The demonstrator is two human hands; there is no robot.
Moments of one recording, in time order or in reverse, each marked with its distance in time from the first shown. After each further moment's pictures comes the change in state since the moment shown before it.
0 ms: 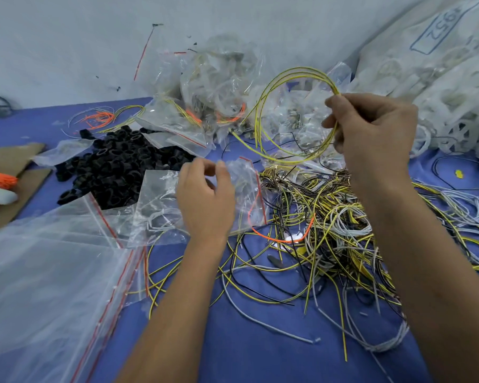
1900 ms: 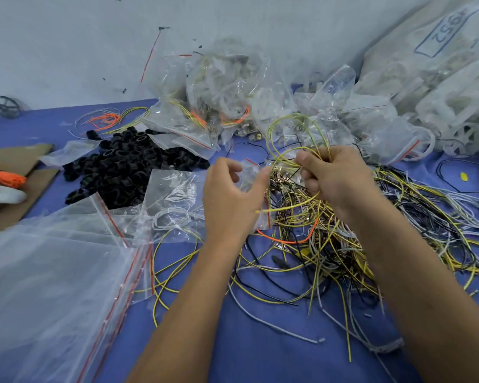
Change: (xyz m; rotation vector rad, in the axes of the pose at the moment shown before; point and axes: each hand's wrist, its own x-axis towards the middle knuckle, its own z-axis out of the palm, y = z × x) left_hand -0.011 0.012 0.012 -0.067 -0.221 -0.105; right_hand -0.031 0.029 0.012 -0.013 -0.381 0.441
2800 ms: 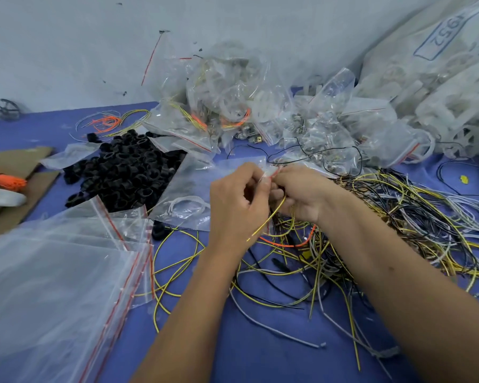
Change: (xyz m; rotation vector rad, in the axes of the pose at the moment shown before) left_hand -0.004 0.006 -0.004 -0.095 -0.064 0.341; right_hand 0.020 0.012 0.040 0.304 -0.451 0.394
